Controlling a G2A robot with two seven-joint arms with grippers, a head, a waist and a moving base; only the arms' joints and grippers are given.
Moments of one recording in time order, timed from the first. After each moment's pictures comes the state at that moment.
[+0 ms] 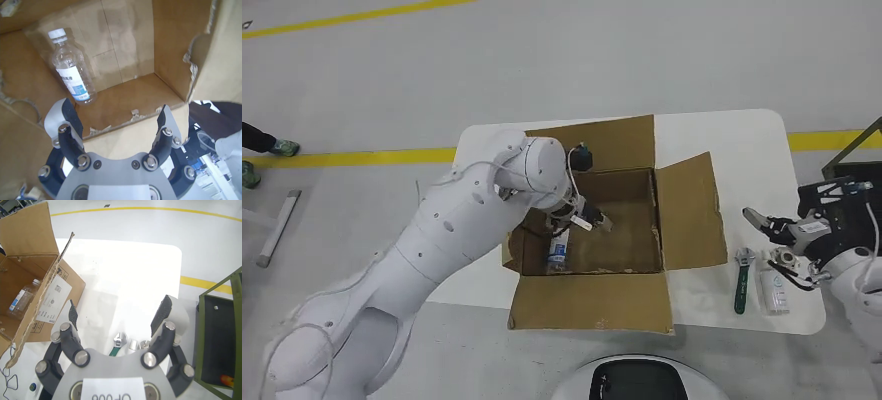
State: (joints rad) left arm -0.01 -1.18 -0.30 -1.30 0.13 0.41 -1.41; right arm -1.58 -1.14 1.81 -2.09 -0.92 -0.12 0.64
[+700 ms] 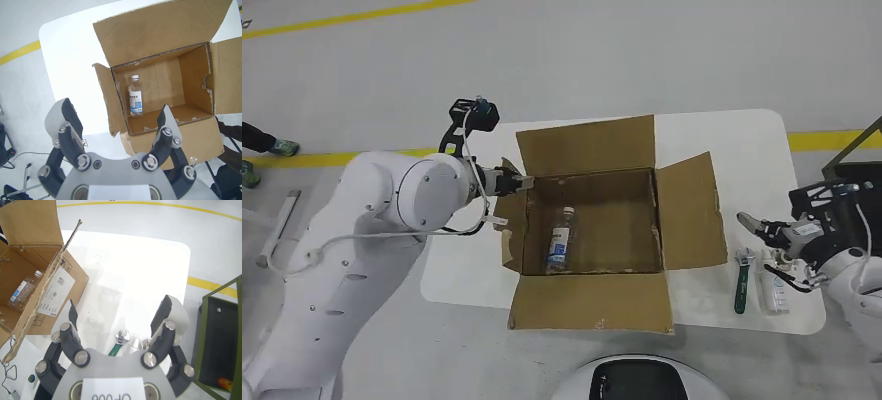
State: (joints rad) left arm 0.24 -0.87 -0.78 -1.80 0.59 0.41 -1.41; right arm -1.58 -1.13 1.80 -2.08 -0.95 -0.16 0.64
